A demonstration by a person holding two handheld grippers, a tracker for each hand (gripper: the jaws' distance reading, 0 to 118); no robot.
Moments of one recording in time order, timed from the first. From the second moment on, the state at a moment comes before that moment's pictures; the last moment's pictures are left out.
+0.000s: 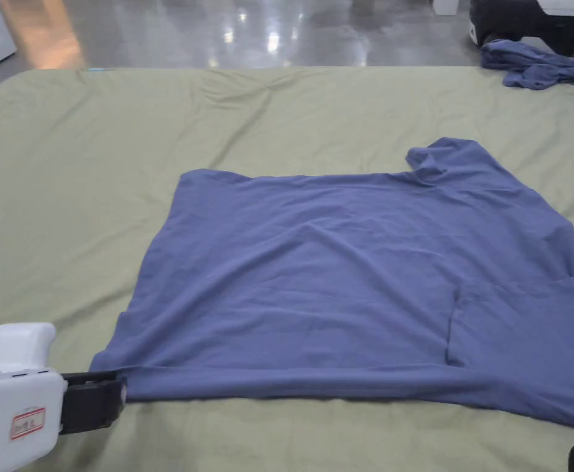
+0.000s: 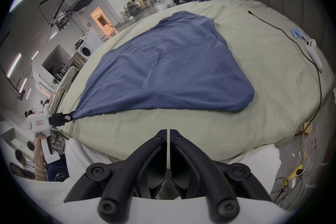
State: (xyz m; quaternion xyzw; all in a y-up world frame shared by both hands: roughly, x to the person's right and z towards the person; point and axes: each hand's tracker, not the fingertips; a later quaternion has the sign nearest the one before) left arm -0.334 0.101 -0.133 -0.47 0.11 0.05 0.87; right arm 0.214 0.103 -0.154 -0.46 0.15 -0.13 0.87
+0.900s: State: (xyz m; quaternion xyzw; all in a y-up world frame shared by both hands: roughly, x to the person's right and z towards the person) left arm -0.332 0.113 -0.124 -0.46 0.09 0.08 0.88; right arm 0.257 0.102 -0.208 -0.43 0.07 -0.05 0.90
